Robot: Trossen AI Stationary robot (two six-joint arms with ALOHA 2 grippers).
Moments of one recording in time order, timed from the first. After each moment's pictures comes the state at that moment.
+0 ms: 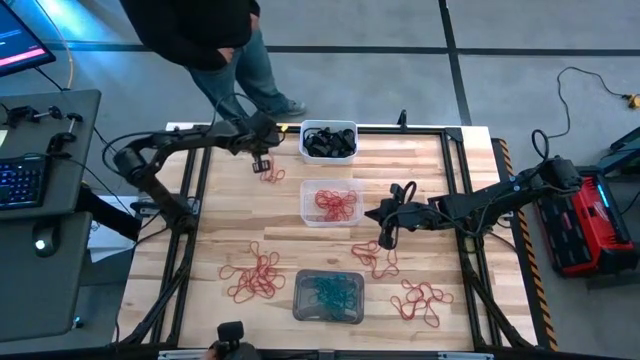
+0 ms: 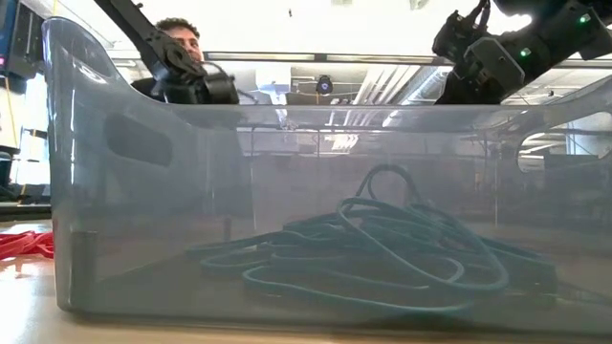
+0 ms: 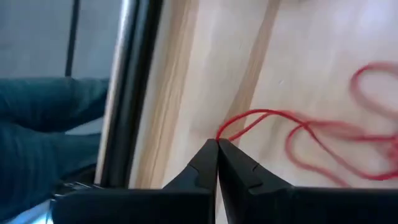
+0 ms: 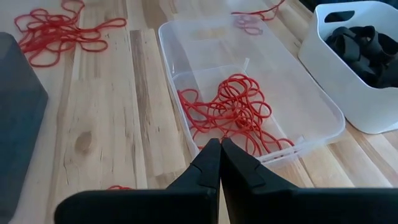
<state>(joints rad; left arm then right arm) 0.72 1.61 0.95 -0.46 -0.24 0.59 0.20 1.18 0.53 0.04 0.41 0.21</state>
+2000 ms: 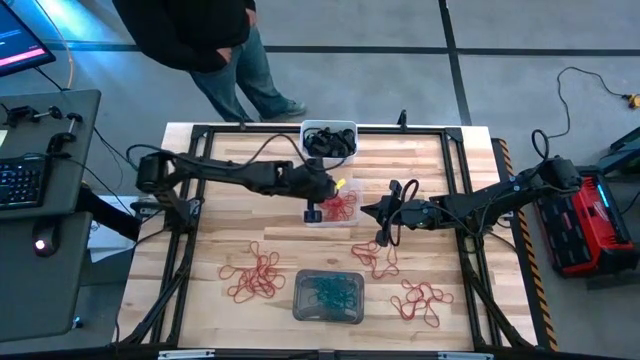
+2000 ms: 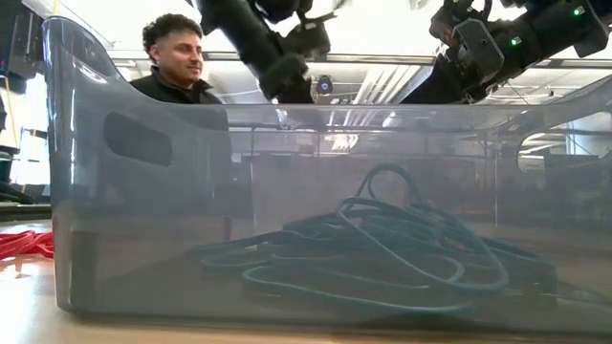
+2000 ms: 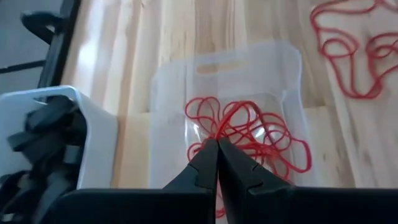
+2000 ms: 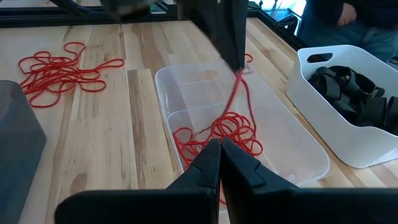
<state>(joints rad) 0.09 1.74 1.27 -0.34 -0.16 0.27 0.20 1.18 0.53 0.18 0.46 0.16</state>
